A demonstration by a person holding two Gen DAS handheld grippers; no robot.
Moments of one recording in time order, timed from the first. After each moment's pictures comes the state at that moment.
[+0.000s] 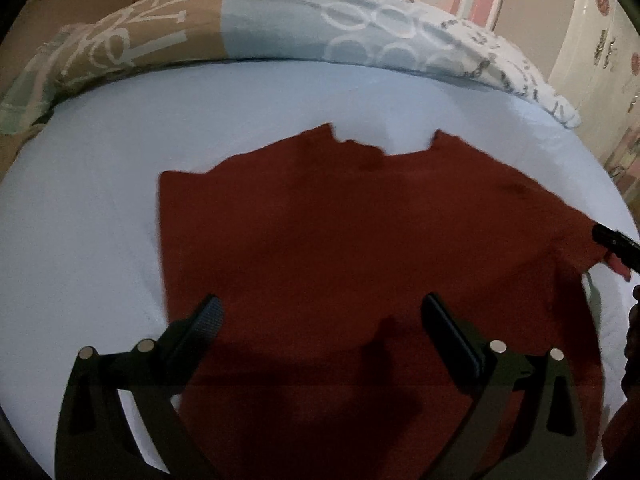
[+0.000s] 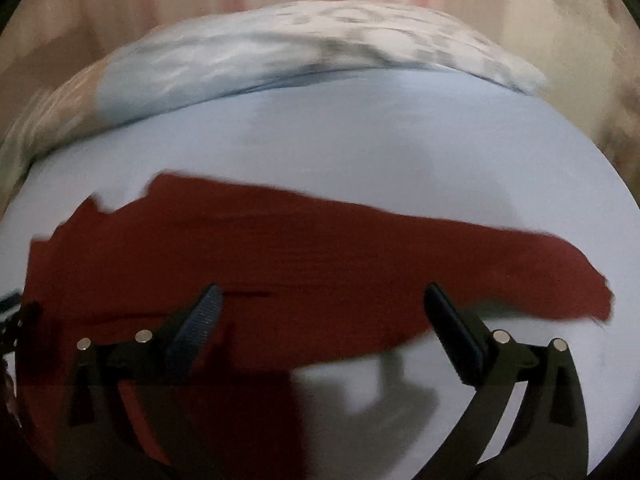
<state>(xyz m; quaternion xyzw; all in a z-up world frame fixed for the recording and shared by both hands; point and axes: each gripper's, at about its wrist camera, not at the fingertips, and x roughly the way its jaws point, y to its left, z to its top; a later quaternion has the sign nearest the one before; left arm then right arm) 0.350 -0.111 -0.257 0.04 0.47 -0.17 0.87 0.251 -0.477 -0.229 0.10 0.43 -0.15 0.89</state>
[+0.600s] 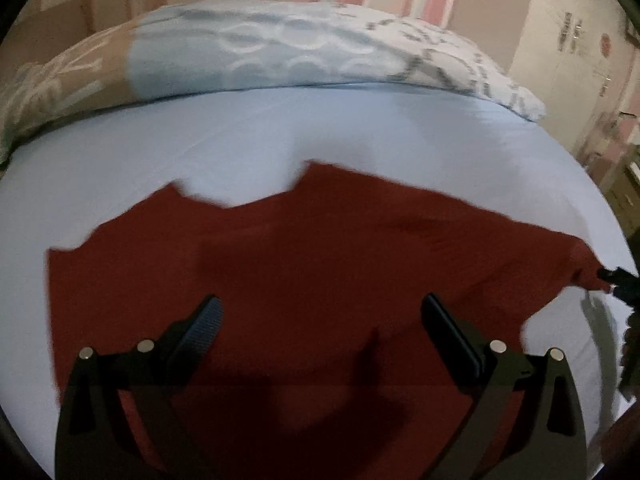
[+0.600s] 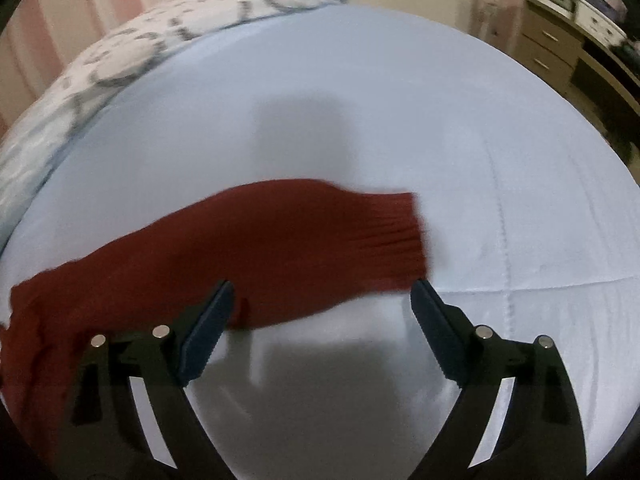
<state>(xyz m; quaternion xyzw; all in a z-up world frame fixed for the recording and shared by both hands) 0.347 -0.251 -0.248 0.05 0.44 -0.23 0.86 0.143 -0.700 -0.263 0.24 0.44 -0.35 0.79</state>
